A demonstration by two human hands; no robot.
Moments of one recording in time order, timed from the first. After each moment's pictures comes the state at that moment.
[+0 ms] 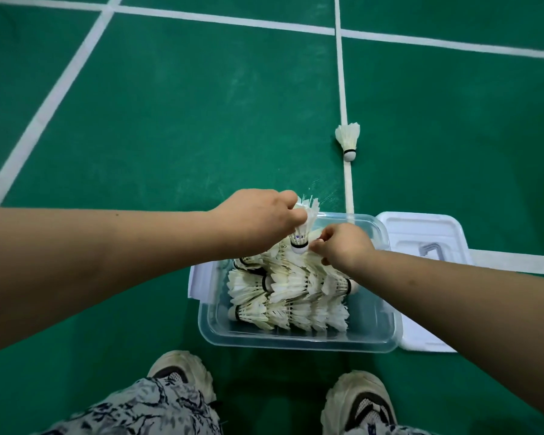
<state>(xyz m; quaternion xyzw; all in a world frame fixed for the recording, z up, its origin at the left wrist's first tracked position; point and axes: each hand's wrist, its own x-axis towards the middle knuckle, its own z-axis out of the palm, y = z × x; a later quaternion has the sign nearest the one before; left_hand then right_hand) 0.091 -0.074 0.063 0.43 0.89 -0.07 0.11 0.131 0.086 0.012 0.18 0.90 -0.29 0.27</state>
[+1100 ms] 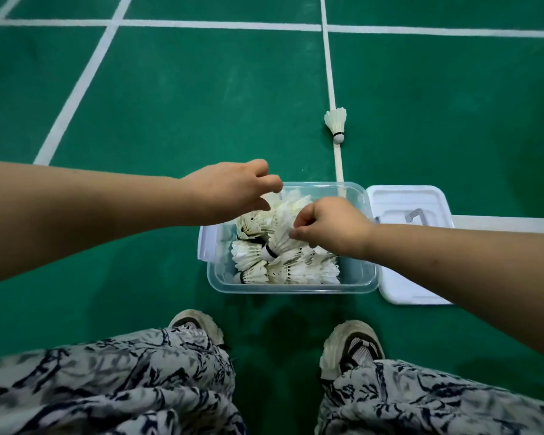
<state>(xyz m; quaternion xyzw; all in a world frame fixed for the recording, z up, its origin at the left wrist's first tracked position) 0.128 -0.099 0.111 0.39 0.91 -0.04 0.15 0.187 0.075 0.079 -0.02 0.92 -0.30 0.24</state>
